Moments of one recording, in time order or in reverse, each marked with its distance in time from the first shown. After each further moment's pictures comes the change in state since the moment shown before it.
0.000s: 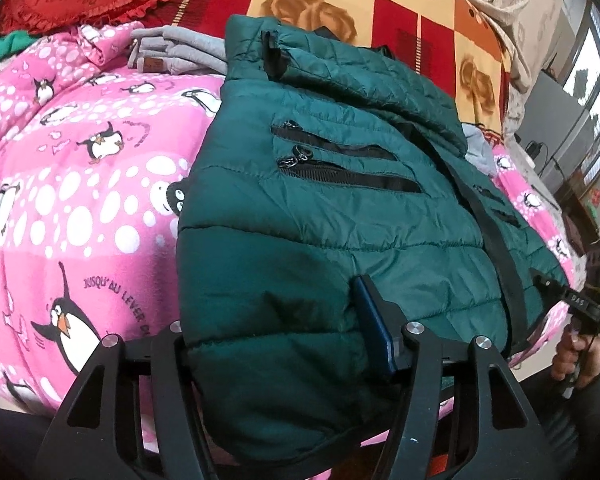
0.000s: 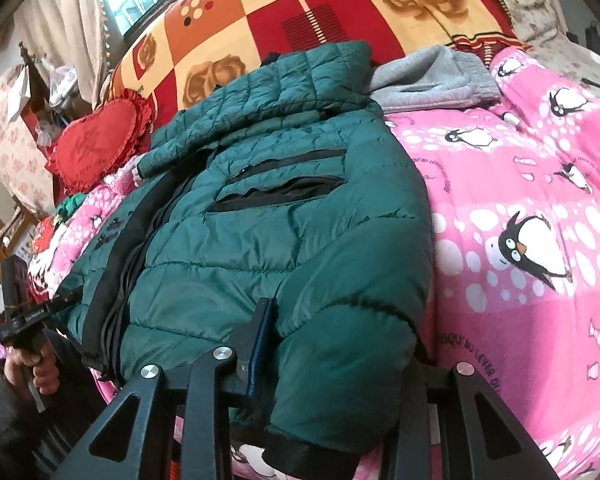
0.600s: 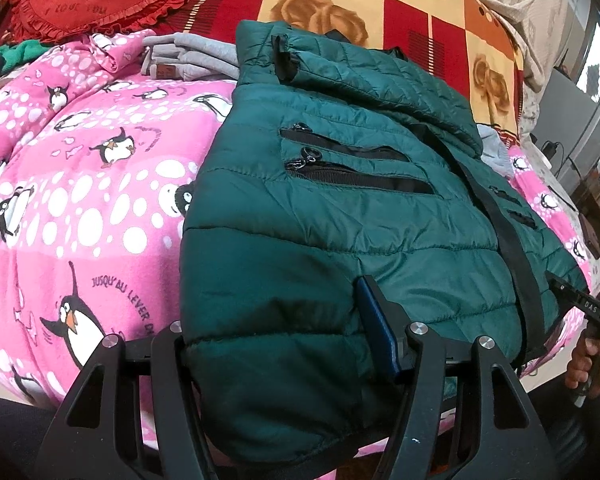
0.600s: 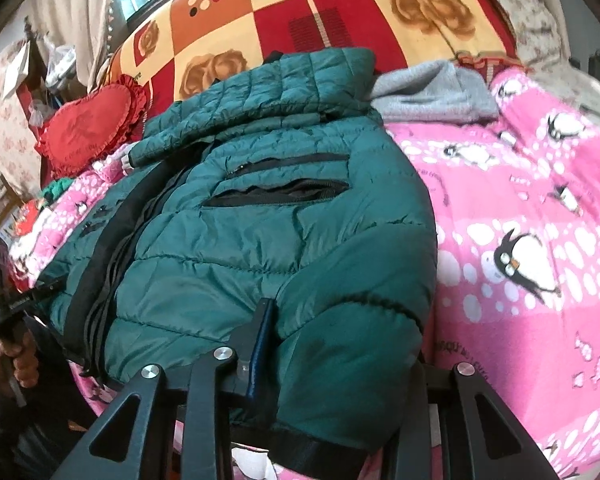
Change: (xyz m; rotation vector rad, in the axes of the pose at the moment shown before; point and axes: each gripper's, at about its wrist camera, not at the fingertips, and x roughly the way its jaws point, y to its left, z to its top) left arm 0.002 -0.004 -0.002 -0.004 -0.020 0.066; right arm 0.002 0.018 -0.001 -0.089 -0.018 -0.110
